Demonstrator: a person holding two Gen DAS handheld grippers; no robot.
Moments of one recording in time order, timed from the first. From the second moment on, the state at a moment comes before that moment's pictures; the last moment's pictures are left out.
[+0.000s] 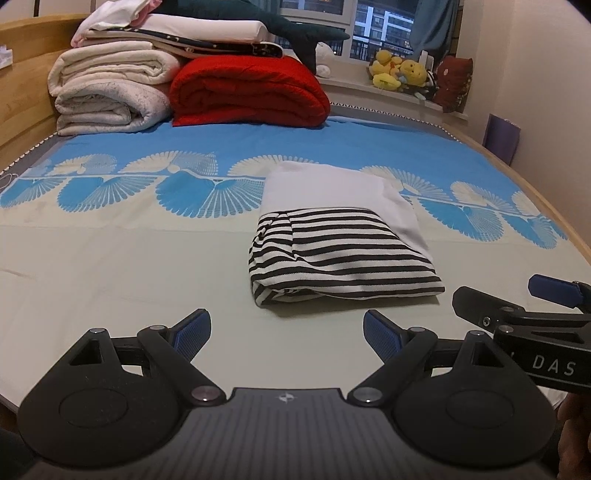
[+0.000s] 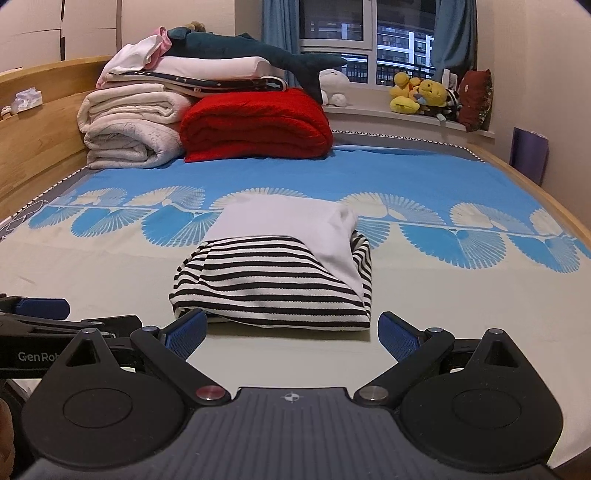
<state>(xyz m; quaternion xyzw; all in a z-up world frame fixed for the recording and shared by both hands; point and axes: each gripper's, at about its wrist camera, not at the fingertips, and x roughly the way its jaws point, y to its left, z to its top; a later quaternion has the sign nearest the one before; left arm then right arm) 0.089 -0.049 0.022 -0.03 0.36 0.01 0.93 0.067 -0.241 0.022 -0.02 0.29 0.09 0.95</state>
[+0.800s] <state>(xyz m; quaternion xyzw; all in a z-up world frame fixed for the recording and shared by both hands) 0.089 -0.050 0.021 -0.02 0.36 0.01 0.93 0.067 -0.241 0.024 -0.02 0.28 0.09 0.95</state>
